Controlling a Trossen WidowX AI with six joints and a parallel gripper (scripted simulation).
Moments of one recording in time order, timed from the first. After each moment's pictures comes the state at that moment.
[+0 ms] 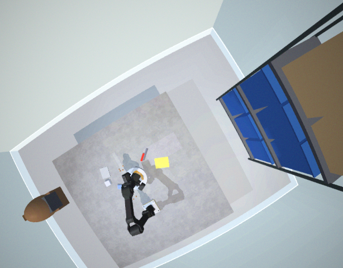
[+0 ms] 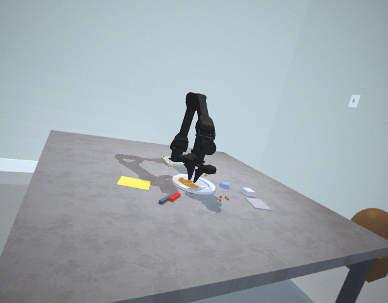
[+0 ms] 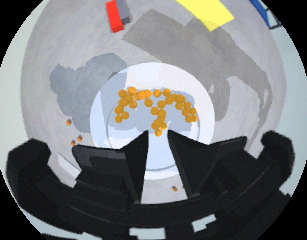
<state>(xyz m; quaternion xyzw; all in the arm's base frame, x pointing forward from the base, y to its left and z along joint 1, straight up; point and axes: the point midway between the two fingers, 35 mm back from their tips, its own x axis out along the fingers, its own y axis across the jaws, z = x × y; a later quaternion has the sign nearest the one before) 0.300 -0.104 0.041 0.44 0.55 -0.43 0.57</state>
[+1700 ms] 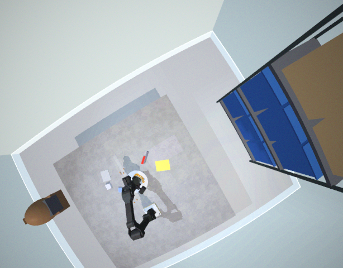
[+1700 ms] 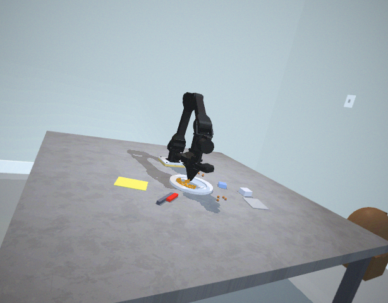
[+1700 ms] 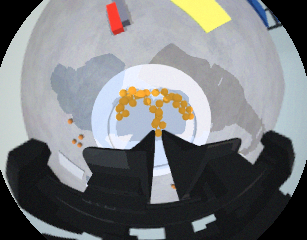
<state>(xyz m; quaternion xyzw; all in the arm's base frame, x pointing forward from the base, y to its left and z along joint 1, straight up) 0.298 -0.104 0.048 0.44 0.55 -0.43 0.56</state>
